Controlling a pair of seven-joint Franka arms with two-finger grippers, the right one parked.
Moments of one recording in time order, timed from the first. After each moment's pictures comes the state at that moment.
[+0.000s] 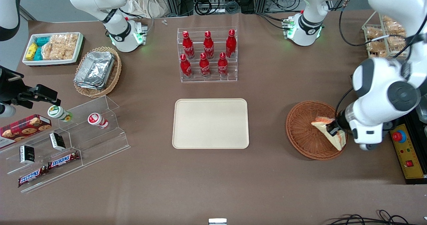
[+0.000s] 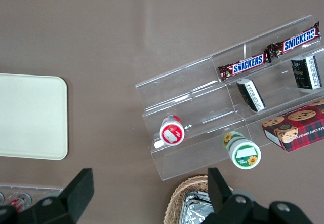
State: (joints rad) arm 0.04 0.30 -0.19 -1.60 0.08 1.84 -0.92
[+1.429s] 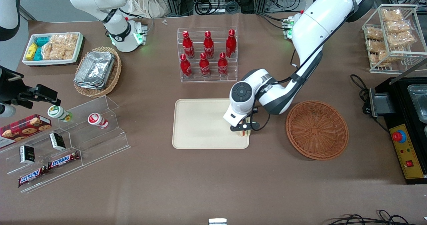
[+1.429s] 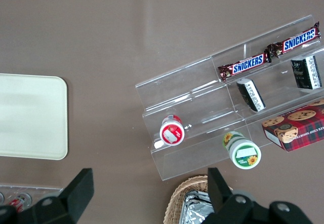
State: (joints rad) arm -0.20 0.72 -0.55 -1.63 0.44 2.11 -0.99
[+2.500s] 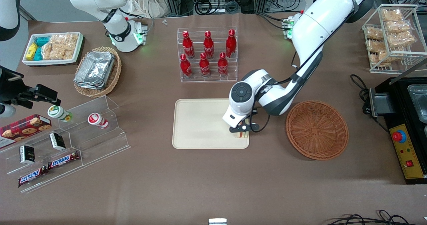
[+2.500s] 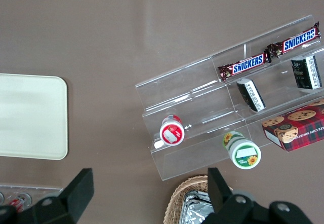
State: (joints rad) arm -0.20 0.73 -0.55 -1.61 0.45 2.11 -0.99
